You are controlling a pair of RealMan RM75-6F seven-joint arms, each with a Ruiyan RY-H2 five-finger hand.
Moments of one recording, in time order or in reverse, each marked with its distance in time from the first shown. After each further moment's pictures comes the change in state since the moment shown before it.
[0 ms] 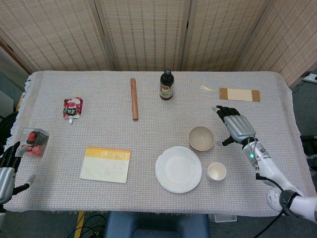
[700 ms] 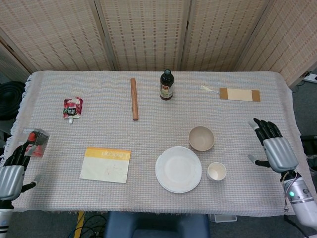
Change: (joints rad) left arm -0.034 -0.045 -0.003 0.030 -0.029 -0.061 0.067; right arm -0.431 0.055 -0.076 0.037 -0.604 0.418 0.268
